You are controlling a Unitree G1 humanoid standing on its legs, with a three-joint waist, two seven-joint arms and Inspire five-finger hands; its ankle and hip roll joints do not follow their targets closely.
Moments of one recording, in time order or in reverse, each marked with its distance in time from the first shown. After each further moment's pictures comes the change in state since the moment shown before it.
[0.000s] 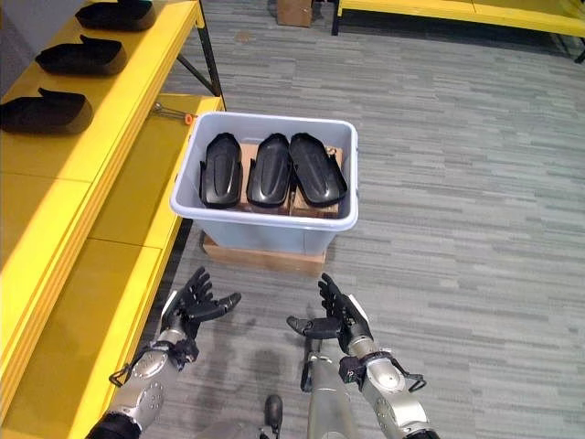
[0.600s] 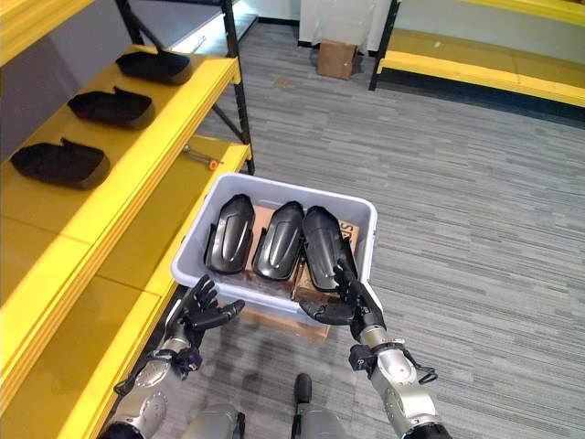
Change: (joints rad) left arm 0.024 -0.028 0.009 -0.041 0.000 0.002 -0.028; right arm 0.001 0.000 -0.075 0.002 0.003 -0.030 -0.003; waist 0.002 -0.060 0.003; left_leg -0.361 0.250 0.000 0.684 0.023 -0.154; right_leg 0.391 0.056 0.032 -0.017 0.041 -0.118
